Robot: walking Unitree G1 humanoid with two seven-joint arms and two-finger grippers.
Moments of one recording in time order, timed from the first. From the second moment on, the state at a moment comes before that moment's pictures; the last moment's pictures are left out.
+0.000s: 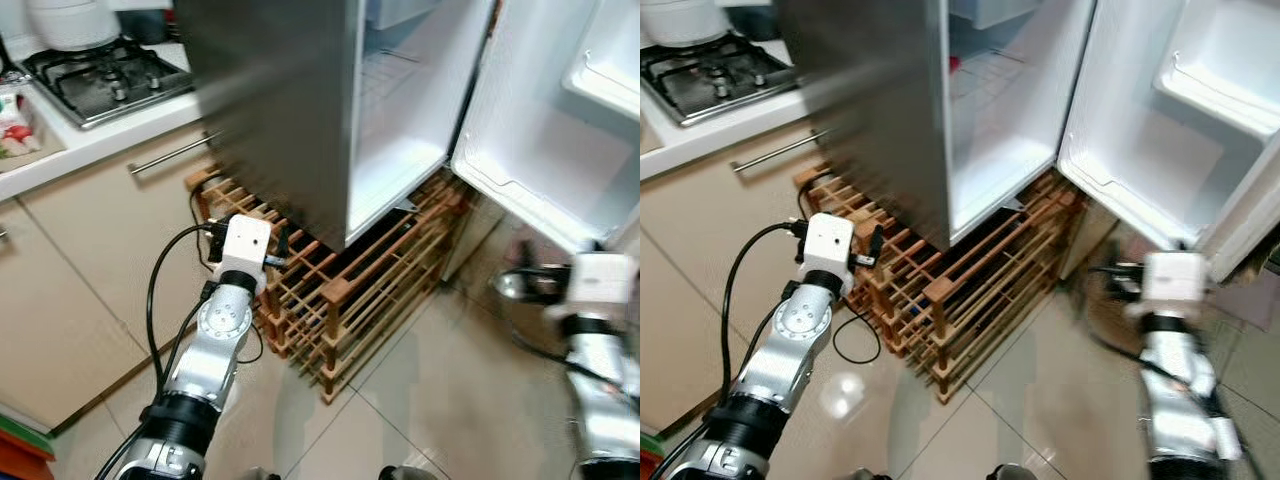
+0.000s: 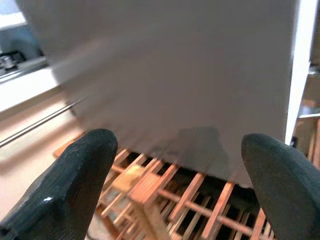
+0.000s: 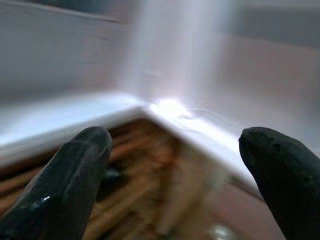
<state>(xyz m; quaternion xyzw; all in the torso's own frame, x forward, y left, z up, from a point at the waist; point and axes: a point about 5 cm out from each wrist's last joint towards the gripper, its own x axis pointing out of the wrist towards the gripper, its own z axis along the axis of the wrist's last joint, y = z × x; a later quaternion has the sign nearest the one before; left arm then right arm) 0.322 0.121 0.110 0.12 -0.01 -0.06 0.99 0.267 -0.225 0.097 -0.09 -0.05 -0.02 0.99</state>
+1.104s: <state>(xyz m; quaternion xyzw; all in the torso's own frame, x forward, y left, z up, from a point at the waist) 0.320 0.109 0.121 0.06 -0.03 -0.08 0.99 0.279 -0.171 0.085 -0.03 -0.02 0.03 1.00</state>
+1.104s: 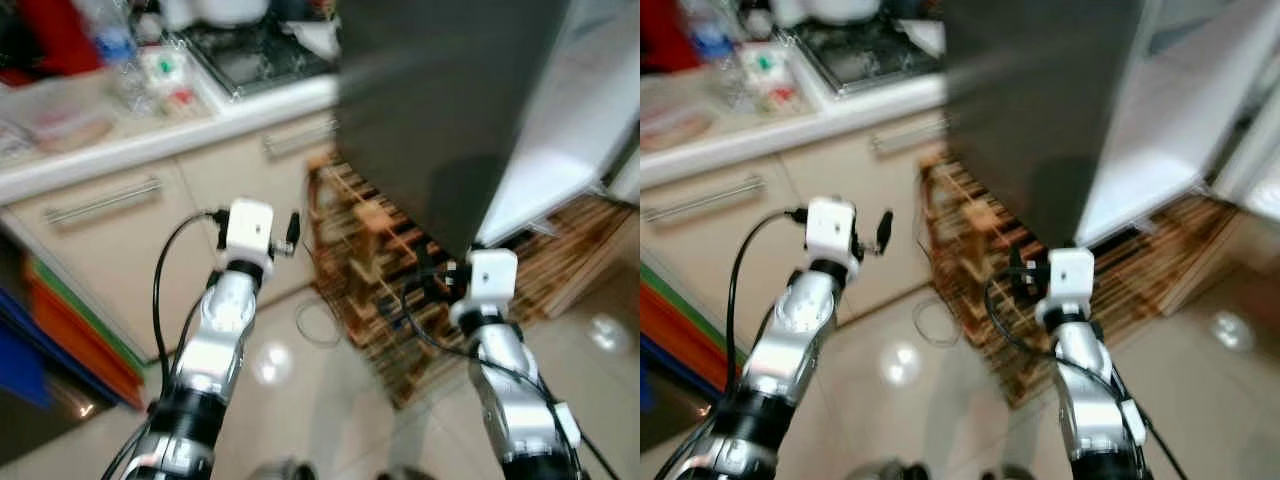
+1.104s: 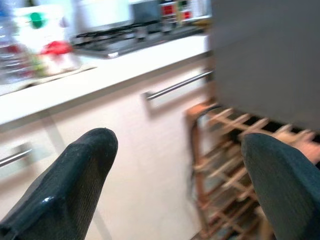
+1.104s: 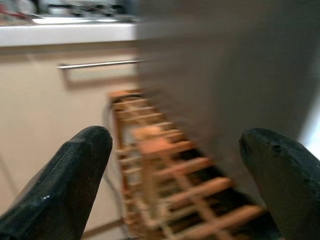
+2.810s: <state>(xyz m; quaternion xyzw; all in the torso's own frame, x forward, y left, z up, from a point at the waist) 0.313 0.145 0.148 0.09 -0.09 -0.01 0.99 0.271 -0.160 0.111 -0.02 -0.09 0.03 0.99</state>
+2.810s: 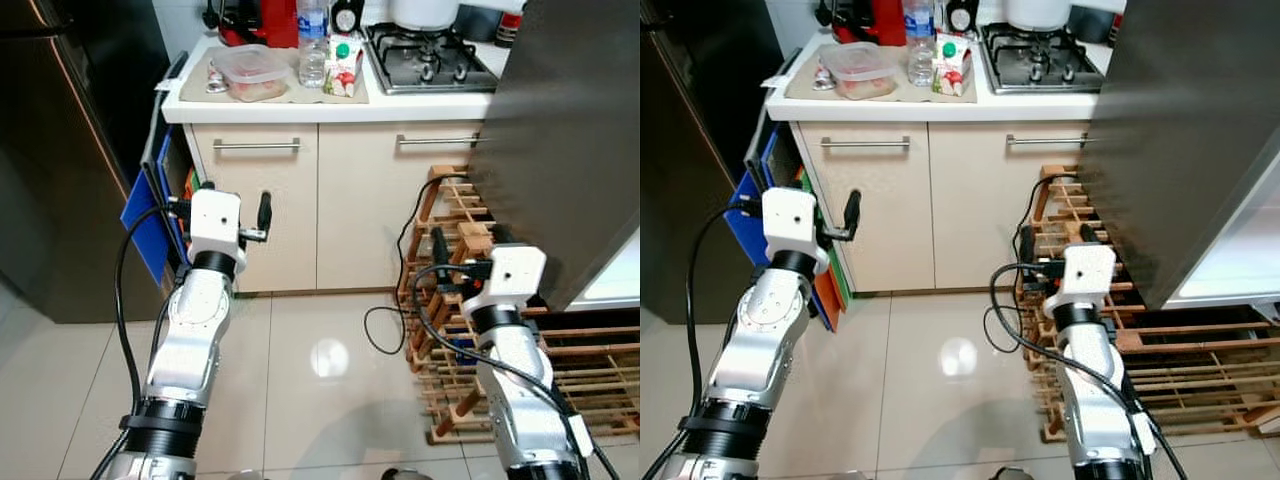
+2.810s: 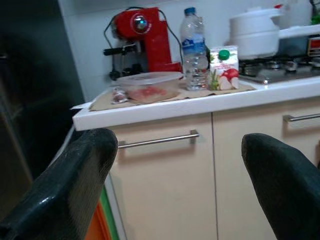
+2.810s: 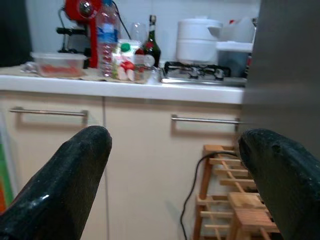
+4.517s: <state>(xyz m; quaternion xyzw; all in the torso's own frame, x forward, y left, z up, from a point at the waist) 0.322 0.131 0.149 0.07 -0.06 -0.03 1.00 0.297 -0.145 0.144 -0.02 -0.15 0.05 0.99</state>
